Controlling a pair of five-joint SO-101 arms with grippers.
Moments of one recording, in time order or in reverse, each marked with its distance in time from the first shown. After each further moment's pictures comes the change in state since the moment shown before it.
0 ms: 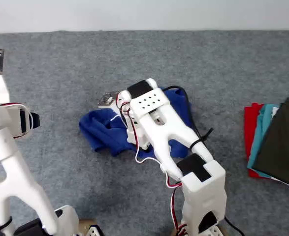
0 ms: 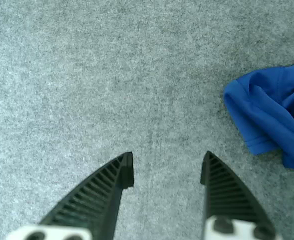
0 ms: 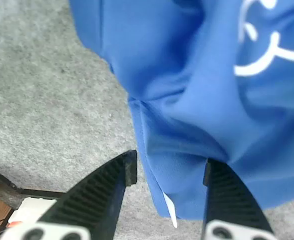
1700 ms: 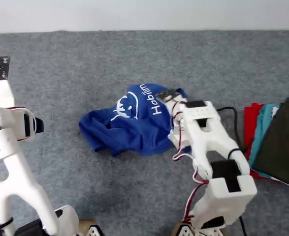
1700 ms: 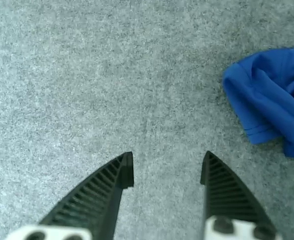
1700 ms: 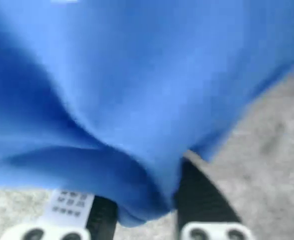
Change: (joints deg) left arm 0.0 -0.4 5.9 -1.8 0.0; right arm 24.0 -8.9 35.5 -36.8 -3.5
